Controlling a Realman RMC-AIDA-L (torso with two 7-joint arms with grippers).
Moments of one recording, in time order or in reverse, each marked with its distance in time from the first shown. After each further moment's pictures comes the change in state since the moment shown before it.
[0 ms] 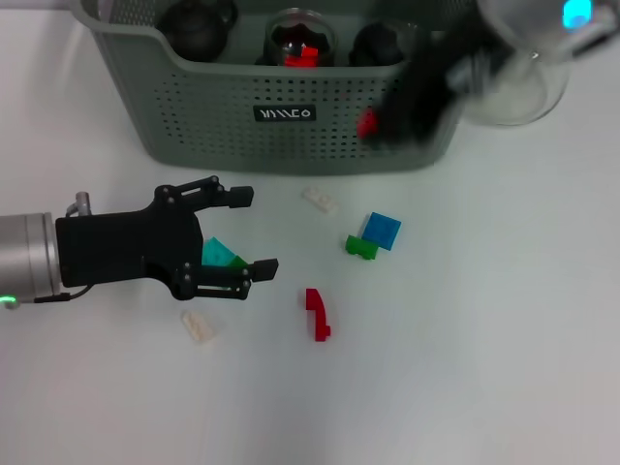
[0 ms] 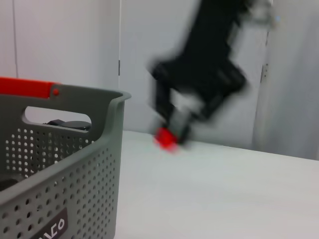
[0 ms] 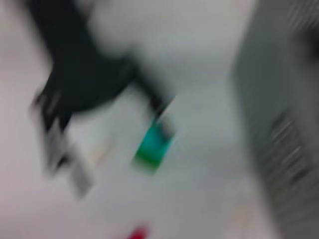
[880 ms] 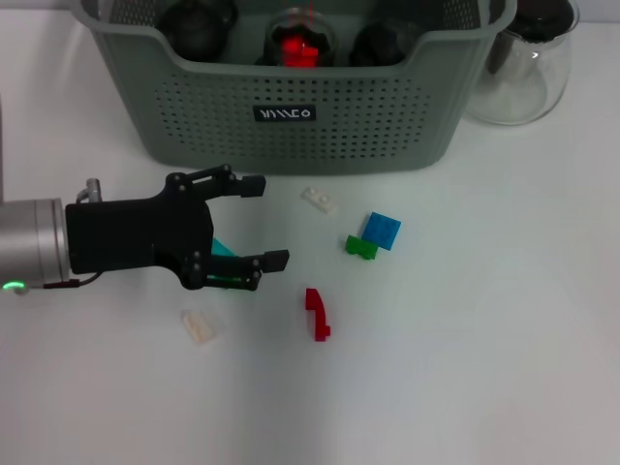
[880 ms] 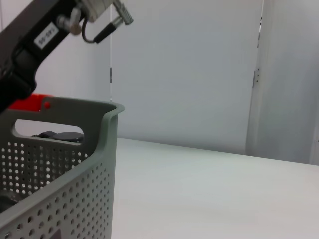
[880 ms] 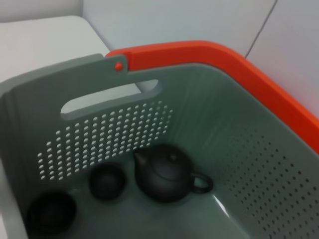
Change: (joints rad) left arm -0.031 0.001 0.006 -0.002 -0.006 0.008 -0.004; right arm 0.302 0.003 0.100 0.613 -0.144 0.734 0.041
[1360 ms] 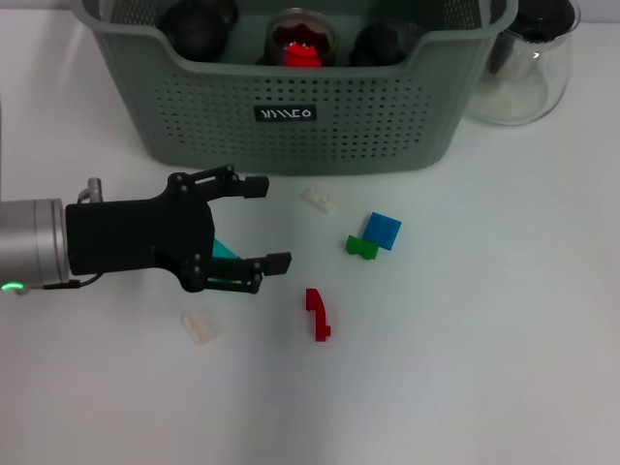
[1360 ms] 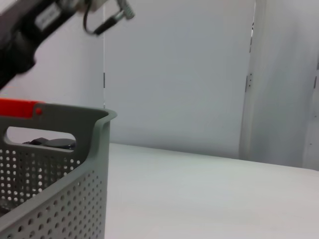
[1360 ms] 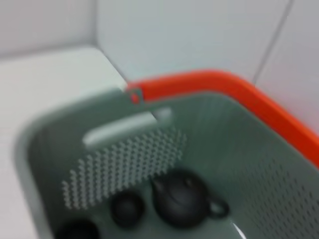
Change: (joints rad) left arm -0.002 0.000 -0.004 0.001 0.000 0.022 0.004; right arm -0.097 -0.008 -0.012 -0.188 0.125 -0.085 -0.013
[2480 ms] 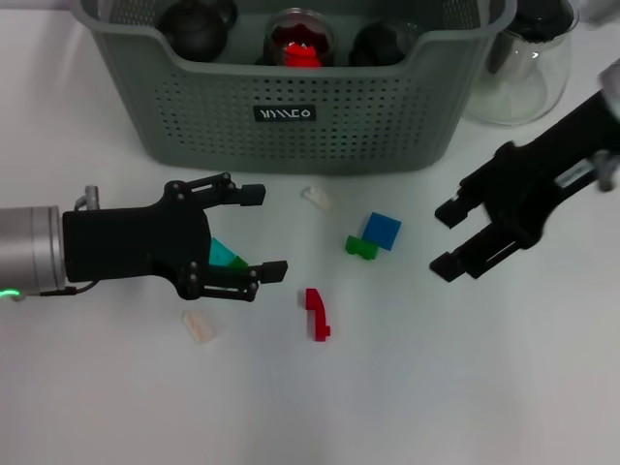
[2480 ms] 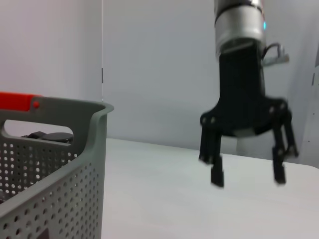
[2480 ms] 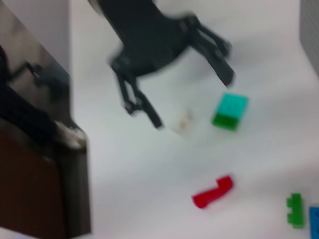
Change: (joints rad) left arm 0.010 0.001 0.001 0.001 0.011 0.005 0.003; right arm -0.345 -0.041 0.119 -0.217 0.141 -0.825 -0.289
